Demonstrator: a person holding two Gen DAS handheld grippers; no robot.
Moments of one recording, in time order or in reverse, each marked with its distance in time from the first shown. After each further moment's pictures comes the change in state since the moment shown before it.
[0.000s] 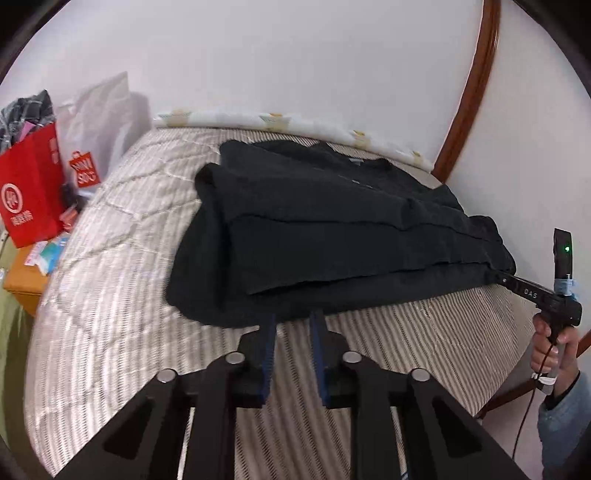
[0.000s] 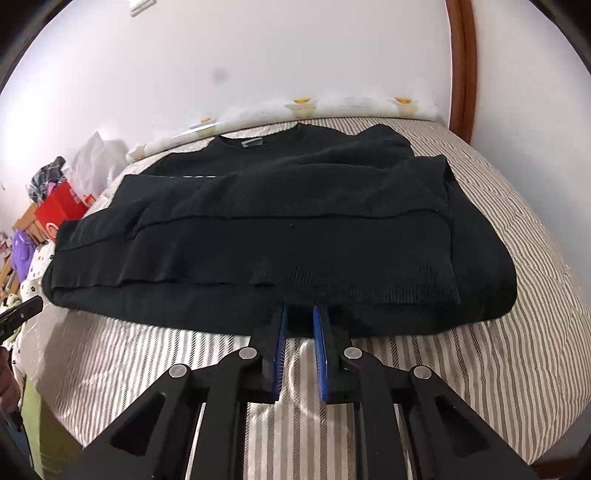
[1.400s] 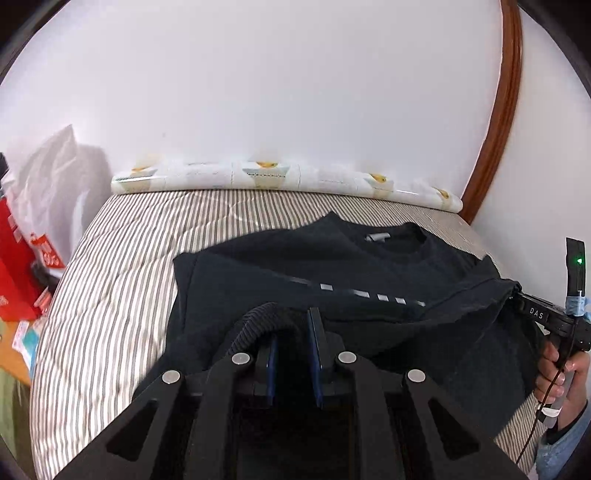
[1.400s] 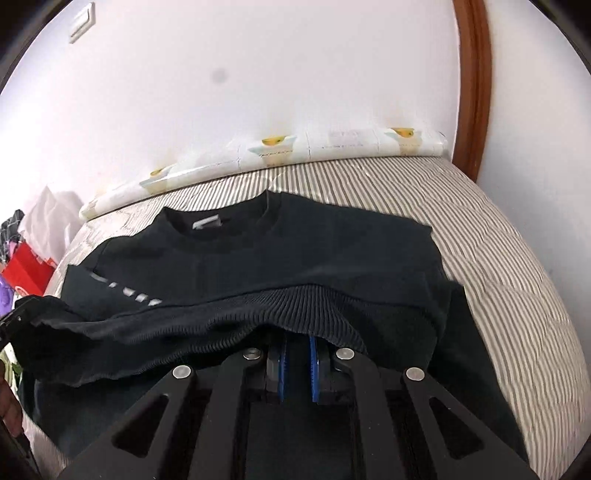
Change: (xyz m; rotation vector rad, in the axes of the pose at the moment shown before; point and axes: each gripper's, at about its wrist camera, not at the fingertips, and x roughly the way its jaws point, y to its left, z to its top) left arm 0.103 -0.011 0.156 0.044 -0.073 0.062; right arm 0.091 -0.004 0.146 0.066 -0.046 -0.073
